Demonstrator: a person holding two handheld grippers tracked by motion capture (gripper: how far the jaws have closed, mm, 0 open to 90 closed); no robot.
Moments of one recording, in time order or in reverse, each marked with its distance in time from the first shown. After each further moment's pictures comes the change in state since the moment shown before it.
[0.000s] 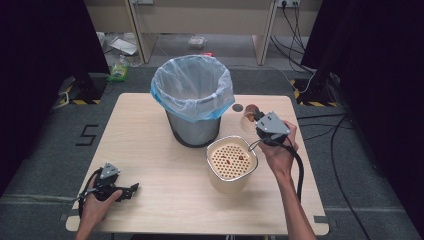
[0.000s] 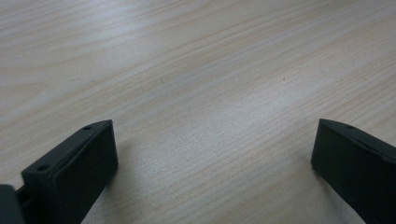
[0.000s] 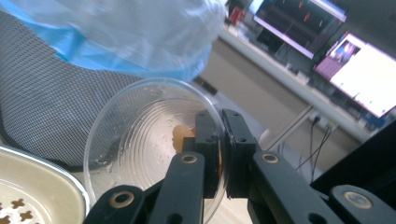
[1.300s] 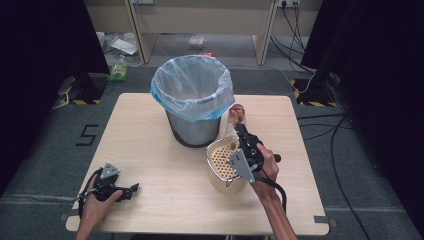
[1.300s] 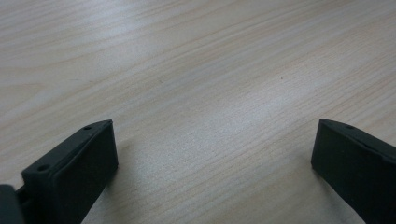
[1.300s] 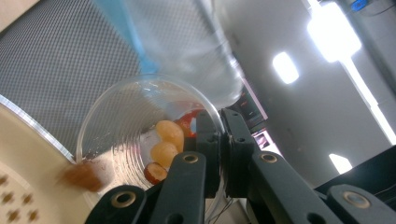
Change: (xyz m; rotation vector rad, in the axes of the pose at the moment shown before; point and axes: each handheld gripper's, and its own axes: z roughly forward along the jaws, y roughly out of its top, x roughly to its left) left arm 0.000 0.000 0.000 0.001 -0.004 0.004; right arm 0.080 -0.001 -0.023 -0.201 -0.235 -0.479
